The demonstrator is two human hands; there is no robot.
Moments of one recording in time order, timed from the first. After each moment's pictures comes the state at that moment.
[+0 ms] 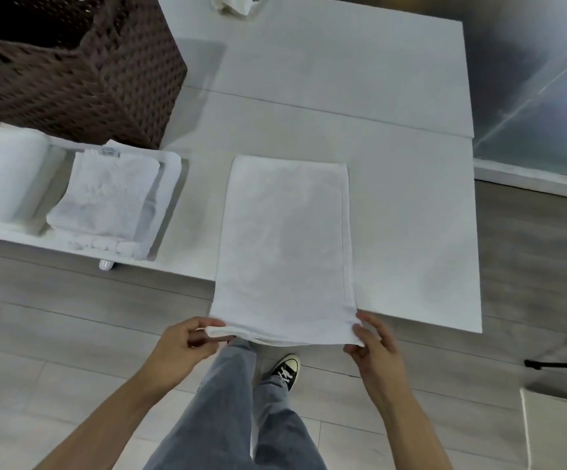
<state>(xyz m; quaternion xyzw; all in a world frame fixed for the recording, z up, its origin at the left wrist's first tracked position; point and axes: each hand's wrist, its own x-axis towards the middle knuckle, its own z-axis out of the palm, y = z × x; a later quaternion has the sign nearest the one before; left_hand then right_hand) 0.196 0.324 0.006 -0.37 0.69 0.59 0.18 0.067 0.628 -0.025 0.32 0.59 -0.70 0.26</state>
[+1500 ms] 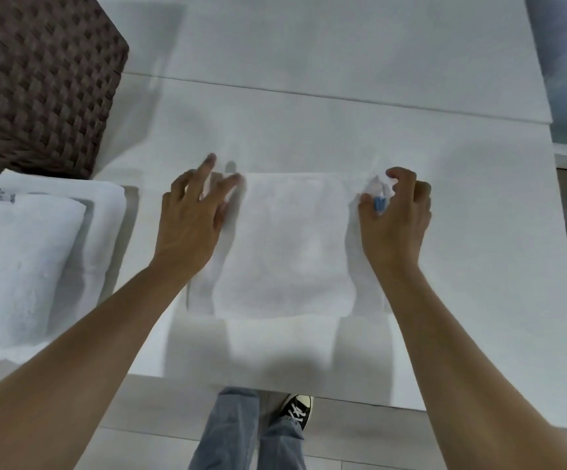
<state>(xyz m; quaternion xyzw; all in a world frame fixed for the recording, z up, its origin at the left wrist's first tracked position) -0.110 0.203 -0.112 -0.09 0.98 0.10 -0.12 -0.217 0.479 -0.095 0.00 0.94 -0.35 -0.05</state>
